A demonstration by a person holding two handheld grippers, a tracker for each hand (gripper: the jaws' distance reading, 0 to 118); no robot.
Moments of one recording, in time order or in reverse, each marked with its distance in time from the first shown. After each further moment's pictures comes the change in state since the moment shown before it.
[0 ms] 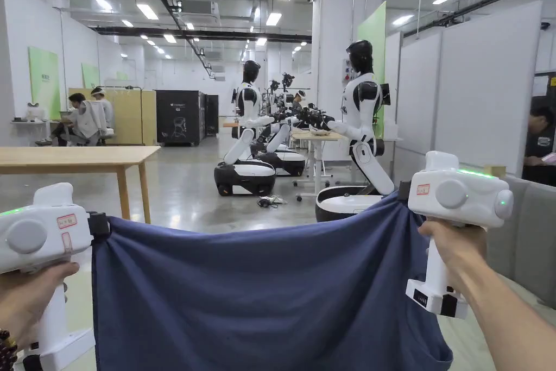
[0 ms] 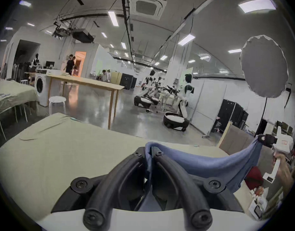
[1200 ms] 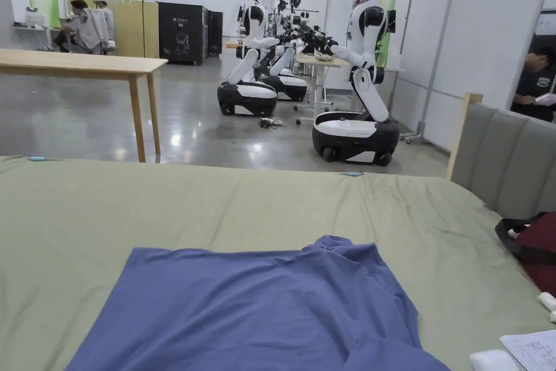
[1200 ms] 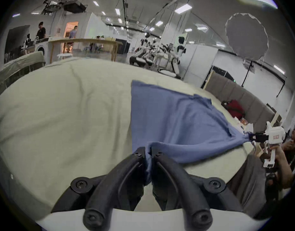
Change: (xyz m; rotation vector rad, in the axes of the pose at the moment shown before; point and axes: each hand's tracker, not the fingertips) left arm -0.089 -0.328 0.364 -0.381 -0.071 -0.012; right arm 0.099 -0.332 0.361 -0.617 0.072 0.356
